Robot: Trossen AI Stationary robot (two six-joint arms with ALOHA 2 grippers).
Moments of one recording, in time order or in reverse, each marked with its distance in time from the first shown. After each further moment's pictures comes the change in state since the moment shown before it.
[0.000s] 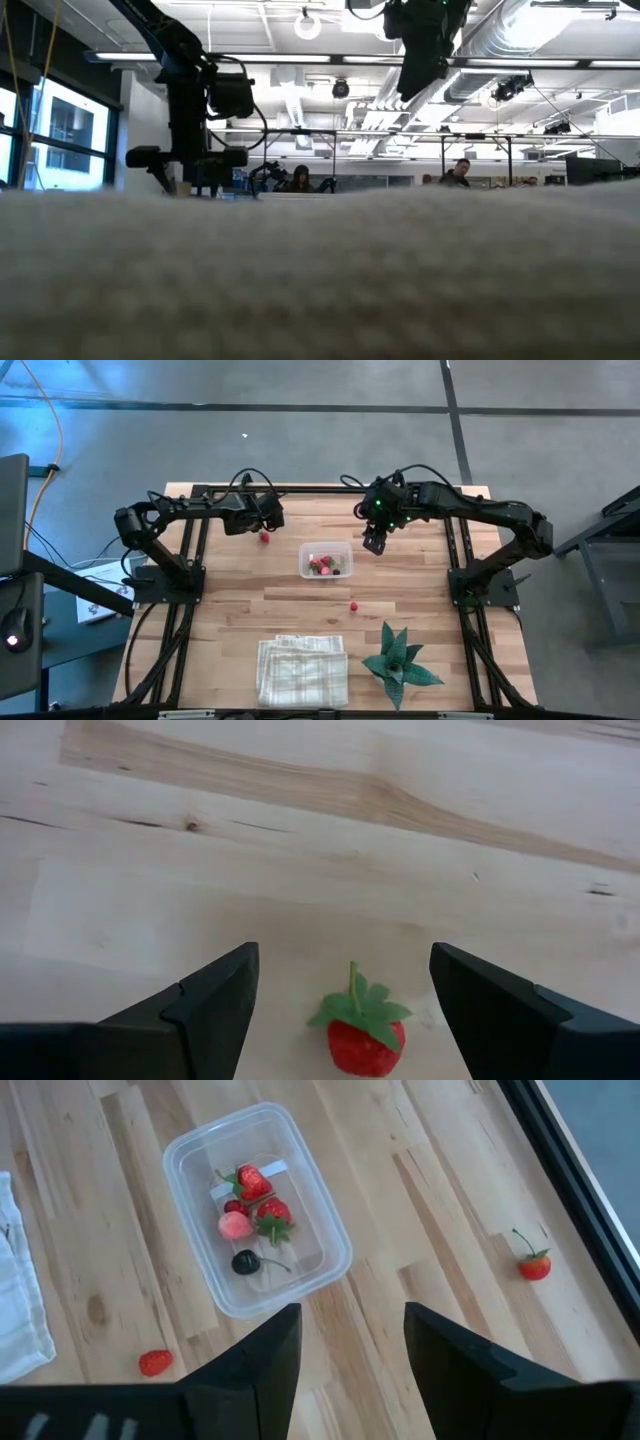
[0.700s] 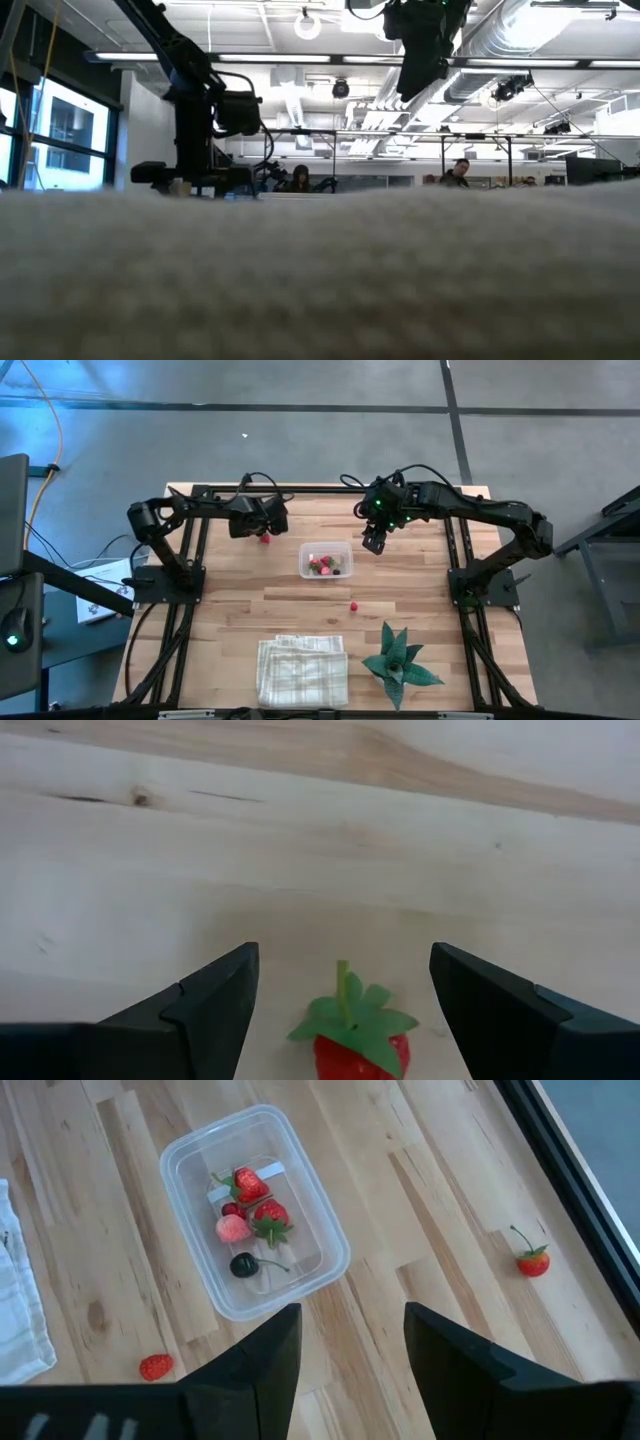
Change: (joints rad) left arm -0.003 0.103 0.000 0.062 0.029 0.029; right arm 0.000 0.000 0.000 0.002 0.005 0.018
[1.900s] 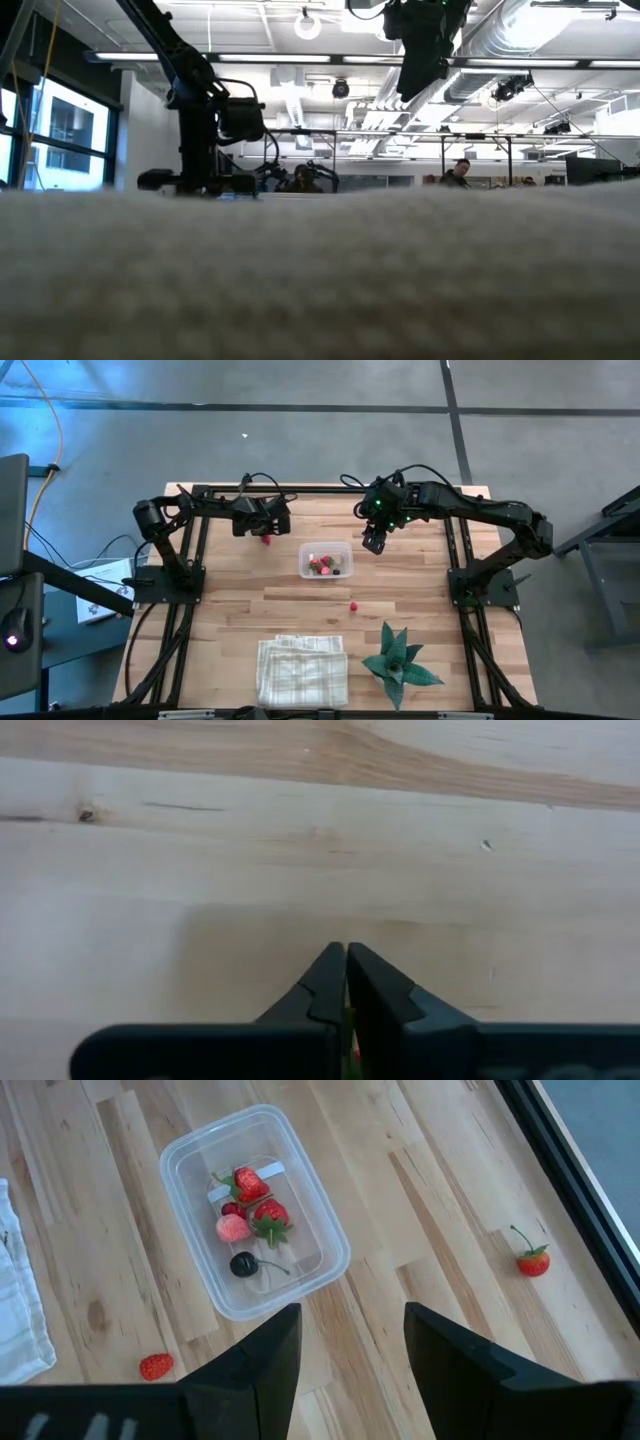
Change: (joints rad) left arm 0.000 0.055 0.000 0.072 0.018 0.067; right arm 0.000 0.000 0.000 -0.001 0.000 0.000
